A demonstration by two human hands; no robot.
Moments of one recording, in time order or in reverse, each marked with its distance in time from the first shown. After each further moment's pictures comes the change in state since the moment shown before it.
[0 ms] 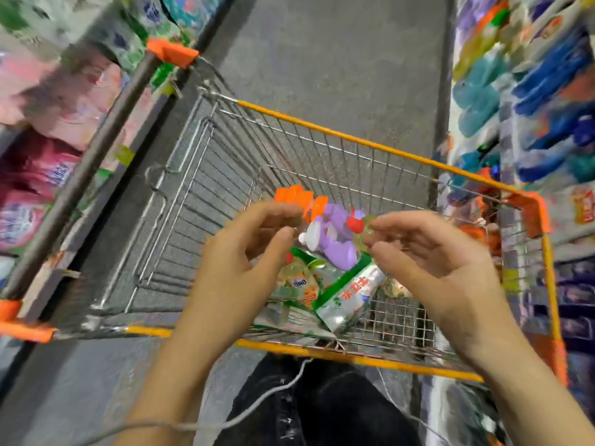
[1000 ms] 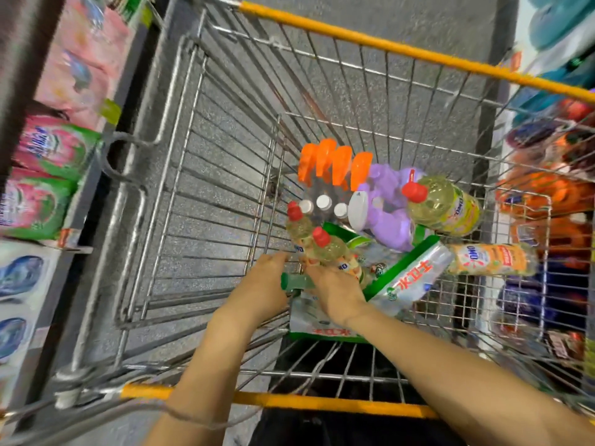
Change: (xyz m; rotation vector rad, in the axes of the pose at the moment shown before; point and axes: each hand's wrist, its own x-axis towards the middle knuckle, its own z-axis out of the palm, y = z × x) left_hand 0.060 -0.227 -0.018 0.751 -0.611 -0.660; right_hand 0.059 0.313 0.149 -1.194 -0.678 0.278
